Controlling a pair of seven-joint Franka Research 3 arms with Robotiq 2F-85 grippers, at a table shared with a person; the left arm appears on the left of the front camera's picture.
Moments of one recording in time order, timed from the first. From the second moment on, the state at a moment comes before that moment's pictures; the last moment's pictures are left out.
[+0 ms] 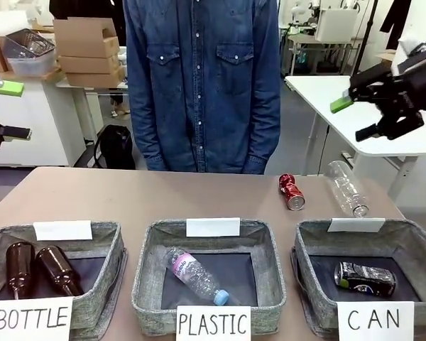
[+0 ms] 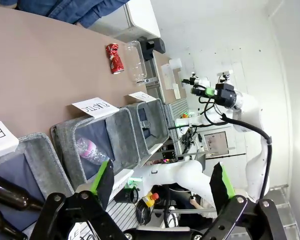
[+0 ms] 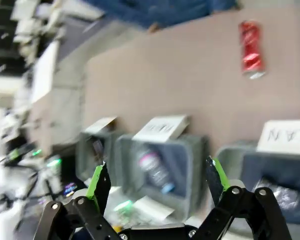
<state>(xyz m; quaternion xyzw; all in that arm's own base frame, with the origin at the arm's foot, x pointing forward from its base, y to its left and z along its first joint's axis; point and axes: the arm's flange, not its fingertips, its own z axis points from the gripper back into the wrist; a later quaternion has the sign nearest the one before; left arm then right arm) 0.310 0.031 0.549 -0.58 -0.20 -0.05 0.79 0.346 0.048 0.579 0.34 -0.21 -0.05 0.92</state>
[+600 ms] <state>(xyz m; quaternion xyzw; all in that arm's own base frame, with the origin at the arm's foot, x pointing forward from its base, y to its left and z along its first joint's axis) 0.310 0.031 0.549 -0.58 -0.21 -0.05 0.79 0.348 0.054 0.583 0.21 -0.25 -0.02 0.94</state>
